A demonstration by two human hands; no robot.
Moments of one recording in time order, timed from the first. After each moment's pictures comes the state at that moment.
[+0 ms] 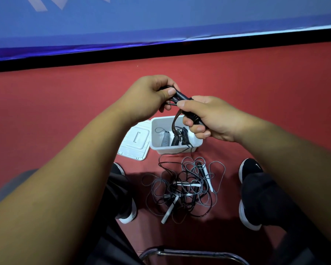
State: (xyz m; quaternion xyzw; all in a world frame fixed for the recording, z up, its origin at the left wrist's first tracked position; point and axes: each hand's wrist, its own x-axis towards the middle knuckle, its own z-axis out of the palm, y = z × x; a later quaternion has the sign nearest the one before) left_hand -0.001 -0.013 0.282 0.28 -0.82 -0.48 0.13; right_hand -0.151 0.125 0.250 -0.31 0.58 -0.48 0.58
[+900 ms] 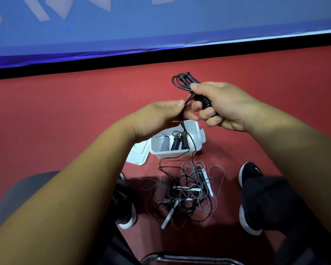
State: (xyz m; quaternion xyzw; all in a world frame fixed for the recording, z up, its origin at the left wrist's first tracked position) left_hand -0.012 -0.004 0.243 0.21 -0.68 -0.70 0.01; right_hand -0.183 0.123 0.282 -0.24 0.60 -0.52 0.55
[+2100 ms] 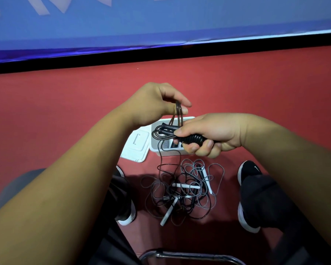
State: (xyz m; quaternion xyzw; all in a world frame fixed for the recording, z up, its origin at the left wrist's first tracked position) left_hand -0.008 -0.013 0.276 0.22 -0.83 -0.49 0.11; right_hand -0.157 0.133 0.256 -0.31 0.54 -0.22 0.75
